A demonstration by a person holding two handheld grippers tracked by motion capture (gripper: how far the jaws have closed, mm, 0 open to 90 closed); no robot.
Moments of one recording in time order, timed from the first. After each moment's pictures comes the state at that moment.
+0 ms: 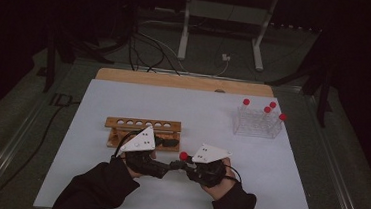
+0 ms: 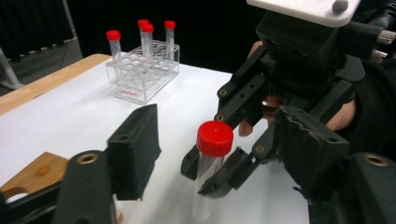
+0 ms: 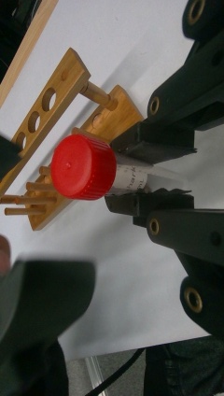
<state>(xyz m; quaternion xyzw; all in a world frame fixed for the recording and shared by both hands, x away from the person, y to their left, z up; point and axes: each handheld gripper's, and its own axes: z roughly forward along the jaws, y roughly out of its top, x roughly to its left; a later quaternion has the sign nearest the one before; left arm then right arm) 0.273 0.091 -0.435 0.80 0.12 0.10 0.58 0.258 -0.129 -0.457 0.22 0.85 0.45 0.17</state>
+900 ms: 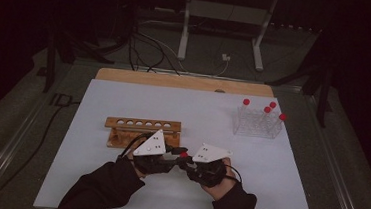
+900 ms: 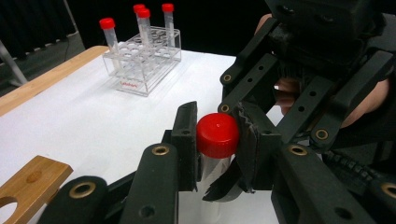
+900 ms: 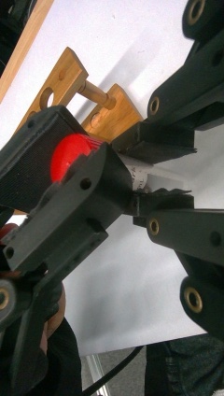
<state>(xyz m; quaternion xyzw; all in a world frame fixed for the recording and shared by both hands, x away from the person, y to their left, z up) 0.275 0.075 -0.442 0.82 0.11 0.13 0.55 0.258 -0.130 -0.457 0.23 0.85 0.45 0.17</state>
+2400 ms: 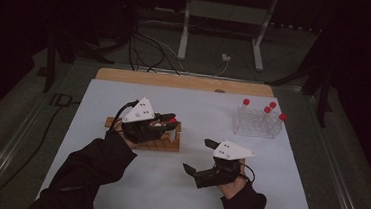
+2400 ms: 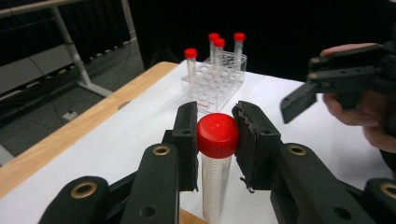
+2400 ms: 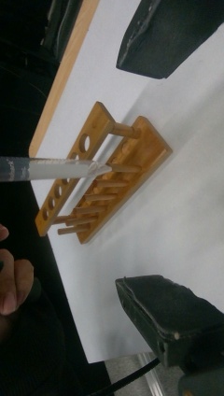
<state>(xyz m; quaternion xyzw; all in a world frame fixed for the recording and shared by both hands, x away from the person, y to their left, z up) 0.318 0.103 -0.391 0.80 0.17 0.20 0.55 0.257 -0.162 -0.444 0.26 0.78 0.53 0.18</state>
